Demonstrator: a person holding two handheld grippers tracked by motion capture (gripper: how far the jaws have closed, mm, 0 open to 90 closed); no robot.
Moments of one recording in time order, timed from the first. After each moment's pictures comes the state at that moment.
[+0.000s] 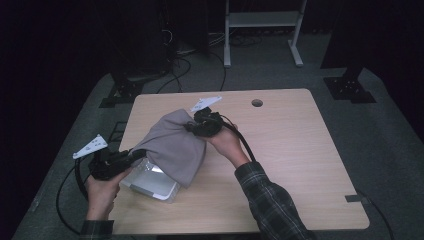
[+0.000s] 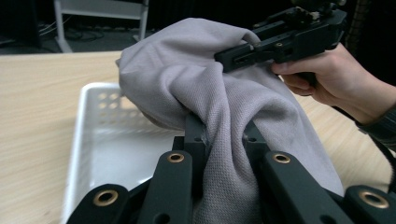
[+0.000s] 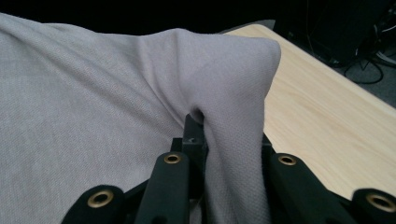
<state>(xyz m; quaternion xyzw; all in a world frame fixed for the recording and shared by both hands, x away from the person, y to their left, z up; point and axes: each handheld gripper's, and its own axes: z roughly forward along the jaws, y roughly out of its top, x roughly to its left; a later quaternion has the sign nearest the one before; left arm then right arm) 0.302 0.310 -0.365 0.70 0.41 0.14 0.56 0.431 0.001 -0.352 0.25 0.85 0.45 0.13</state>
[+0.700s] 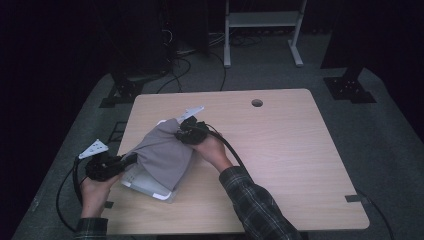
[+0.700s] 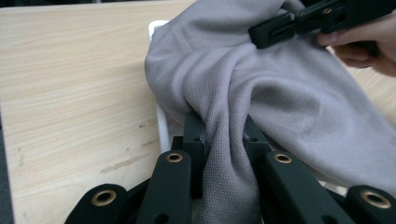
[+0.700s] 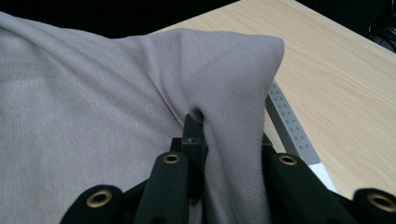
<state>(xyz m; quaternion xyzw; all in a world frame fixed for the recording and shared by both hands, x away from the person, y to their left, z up) 0.320 0.338 -0.402 0.75 0.44 0.17 0.47 0.442 0.045 -0.399 0.27 0.85 0.43 0.12</state>
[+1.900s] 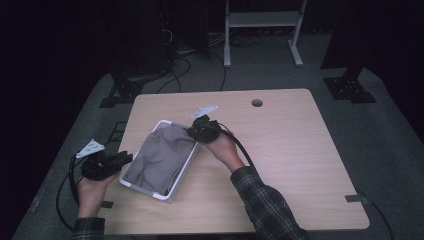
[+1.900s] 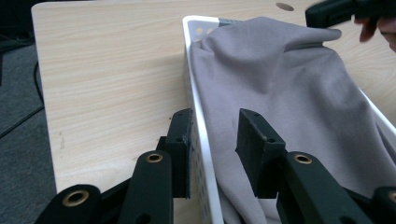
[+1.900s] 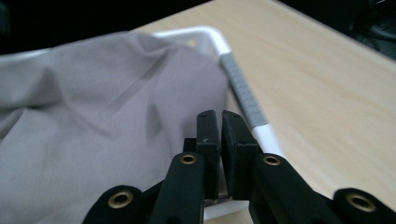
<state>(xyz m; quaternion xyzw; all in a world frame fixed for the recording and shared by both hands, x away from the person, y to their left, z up) 0.321 0.350 -0.404 0.73 0.47 0.19 0.45 0.442 0.010 -0.396 0.28 0.85 0.43 0.13</state>
